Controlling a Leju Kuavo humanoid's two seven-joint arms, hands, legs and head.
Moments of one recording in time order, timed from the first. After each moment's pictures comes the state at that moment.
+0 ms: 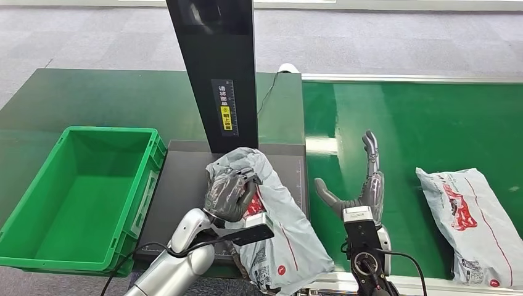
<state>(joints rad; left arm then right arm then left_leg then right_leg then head) -0.40 -0.11 -0.55 -1.08 -1.02 0.41 -0.34 -0.13 0.01 0.23 -1.50 0.25 -0.52 -0.59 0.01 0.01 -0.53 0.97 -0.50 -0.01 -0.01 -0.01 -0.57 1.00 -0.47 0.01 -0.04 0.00</state>
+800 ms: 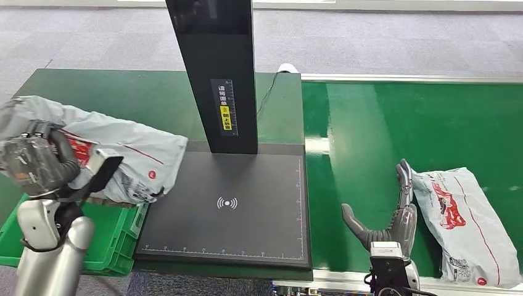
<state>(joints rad) -0.30 0.19 0.11 -1.52 -1.35 0.65 0.01 0.09 -0.04 0.14 -1.68 0.27 -0.57 -0.59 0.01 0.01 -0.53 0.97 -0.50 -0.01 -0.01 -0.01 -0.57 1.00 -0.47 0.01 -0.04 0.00</state>
